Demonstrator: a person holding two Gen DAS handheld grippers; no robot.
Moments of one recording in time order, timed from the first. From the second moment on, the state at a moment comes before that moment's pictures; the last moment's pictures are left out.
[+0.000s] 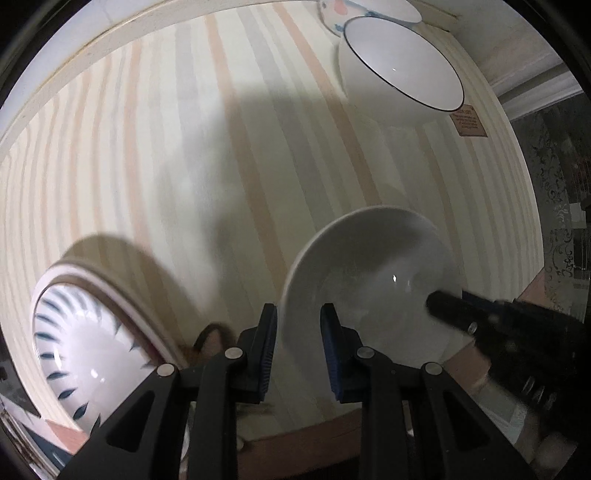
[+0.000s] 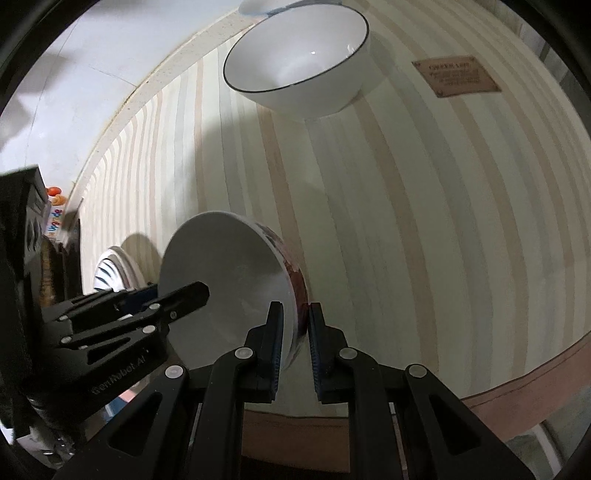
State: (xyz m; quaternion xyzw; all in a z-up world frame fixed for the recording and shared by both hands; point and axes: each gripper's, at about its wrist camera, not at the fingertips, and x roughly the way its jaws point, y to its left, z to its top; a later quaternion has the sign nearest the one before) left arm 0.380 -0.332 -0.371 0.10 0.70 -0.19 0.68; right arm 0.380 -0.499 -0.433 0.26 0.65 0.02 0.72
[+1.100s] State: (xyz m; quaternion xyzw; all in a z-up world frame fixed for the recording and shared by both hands) left arm 0.534 -0.447 -0.379 0.06 0.68 -0.23 0.70; right arm 0.509 -0.614 -0.428 0.32 0.59 -0.04 0.74
